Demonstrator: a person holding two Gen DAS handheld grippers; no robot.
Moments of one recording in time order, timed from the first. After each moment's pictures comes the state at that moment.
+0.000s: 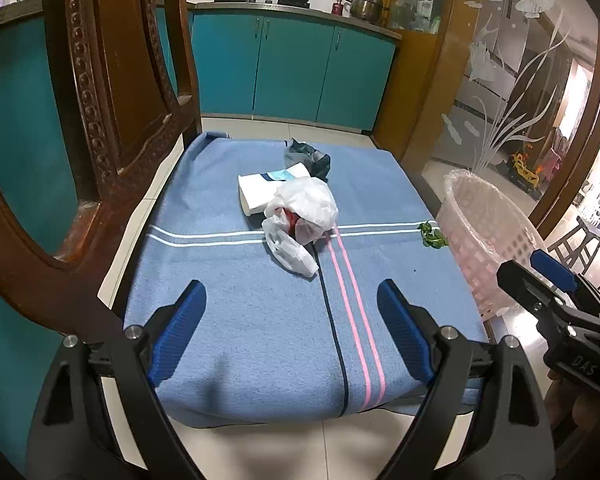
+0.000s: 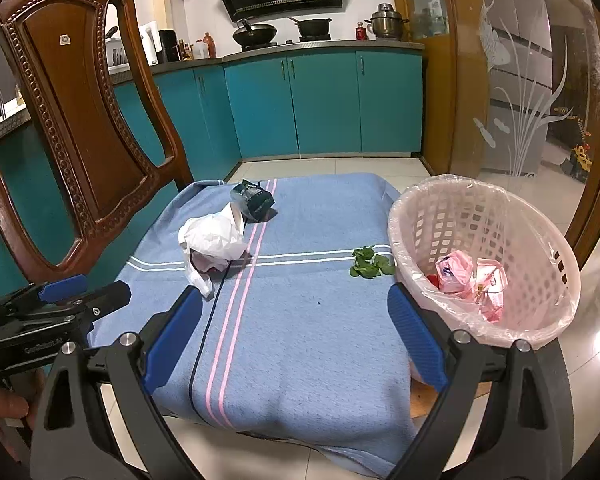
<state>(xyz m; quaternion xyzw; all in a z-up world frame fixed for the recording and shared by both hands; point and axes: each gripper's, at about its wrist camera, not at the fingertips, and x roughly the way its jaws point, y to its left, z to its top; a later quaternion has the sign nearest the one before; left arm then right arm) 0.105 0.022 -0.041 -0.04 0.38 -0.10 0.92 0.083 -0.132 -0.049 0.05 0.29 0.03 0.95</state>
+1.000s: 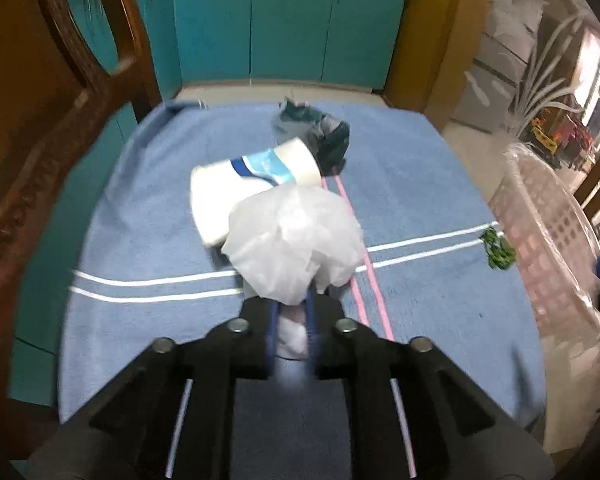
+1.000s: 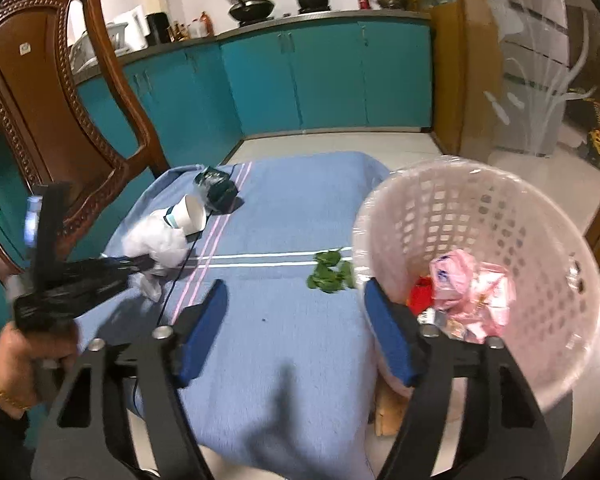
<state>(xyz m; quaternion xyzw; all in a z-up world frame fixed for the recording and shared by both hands) 0.215 -0.014 -0.094 0.01 0.43 -0.09 0.90 0.151 -0.188 -0.076 0.06 0.35 0.07 0.93</state>
